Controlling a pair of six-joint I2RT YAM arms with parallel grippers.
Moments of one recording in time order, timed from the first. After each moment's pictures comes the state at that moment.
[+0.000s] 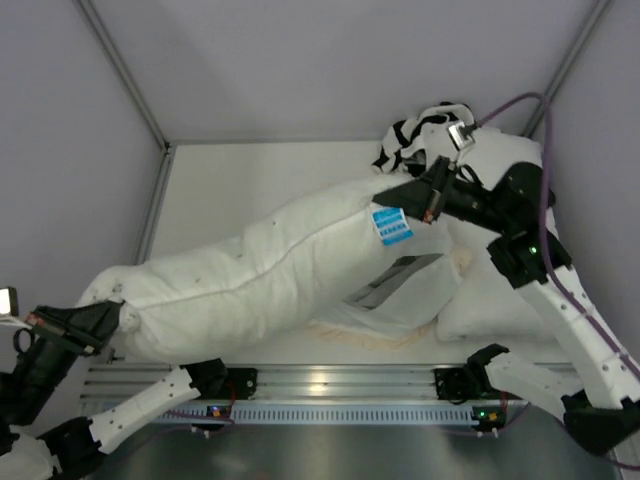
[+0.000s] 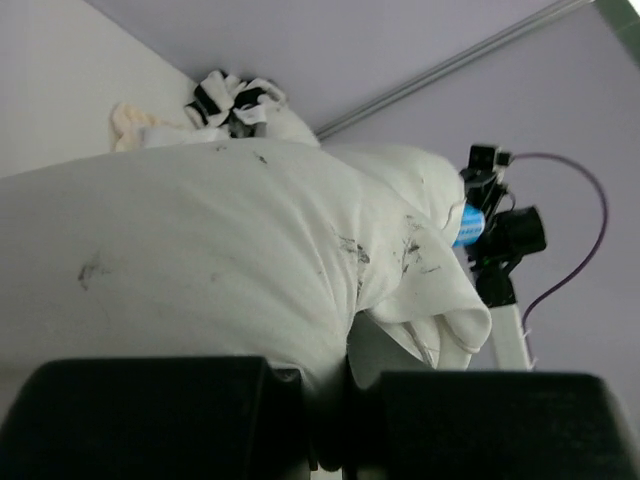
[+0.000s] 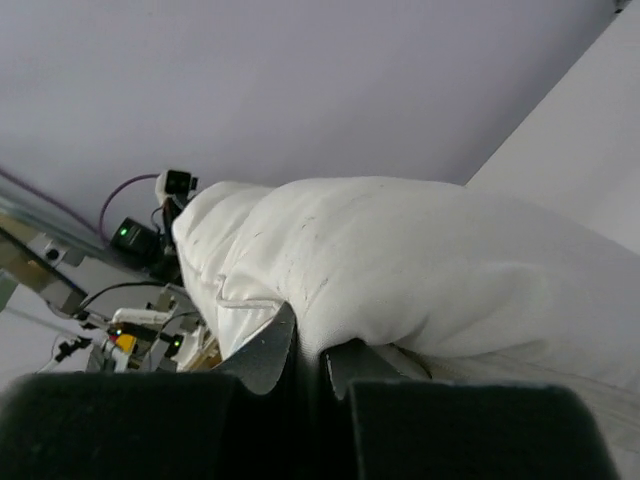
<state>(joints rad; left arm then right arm) -0.94 0.16 1.49 -1.20 -0.49 -1.02 0.47 0.92 1.18 -0.10 -0.71 0.95</state>
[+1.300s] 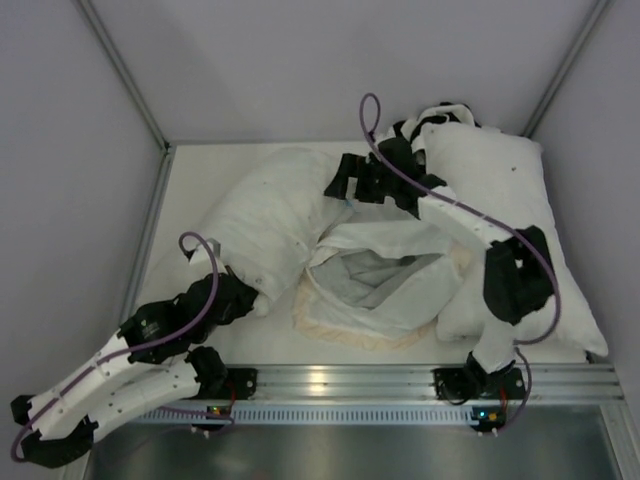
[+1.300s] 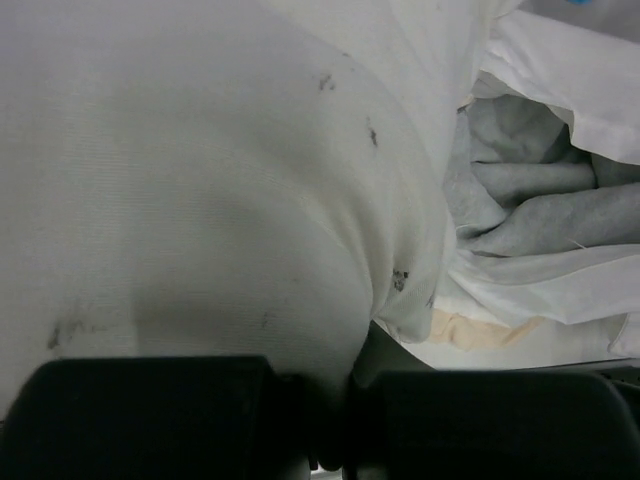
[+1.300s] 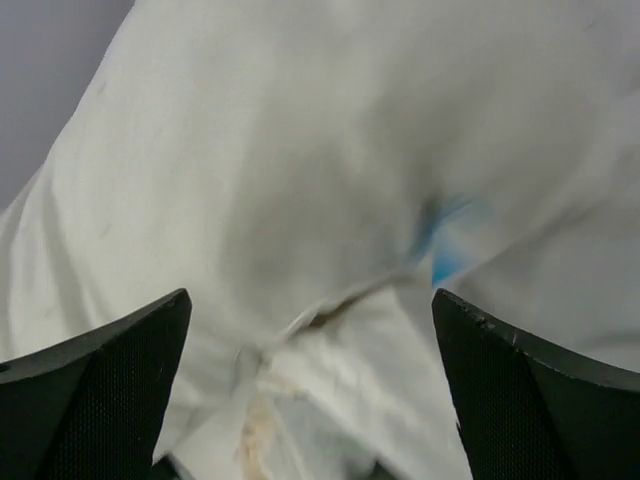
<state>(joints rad) -0.94 0.55 0.80 -0.97 -0.52 -1.00 0.52 1.86 1.49 -0.15 -0.33 0.57</state>
